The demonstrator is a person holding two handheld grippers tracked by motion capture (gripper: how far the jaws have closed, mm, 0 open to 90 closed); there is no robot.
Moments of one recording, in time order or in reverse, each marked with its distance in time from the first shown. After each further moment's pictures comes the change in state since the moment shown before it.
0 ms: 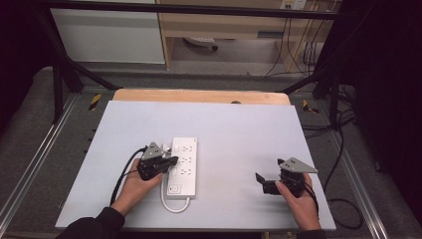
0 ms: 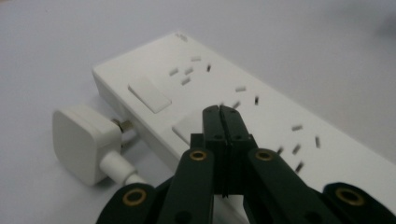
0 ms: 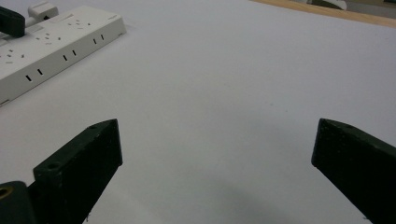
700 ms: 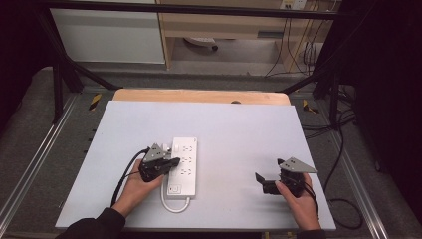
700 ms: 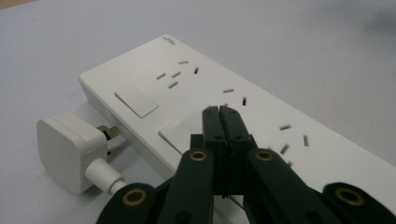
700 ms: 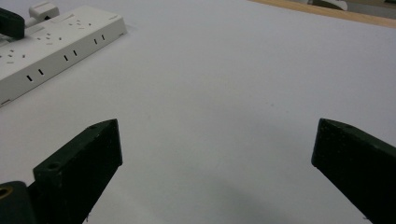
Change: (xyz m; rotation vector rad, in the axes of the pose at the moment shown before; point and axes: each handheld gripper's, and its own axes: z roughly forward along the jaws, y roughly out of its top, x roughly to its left) left arm -0.004 0.001 0.000 -0.011 -0.002 0.036; right arm 0.000 0.000 0.000 -0.001 0.001 -0.001
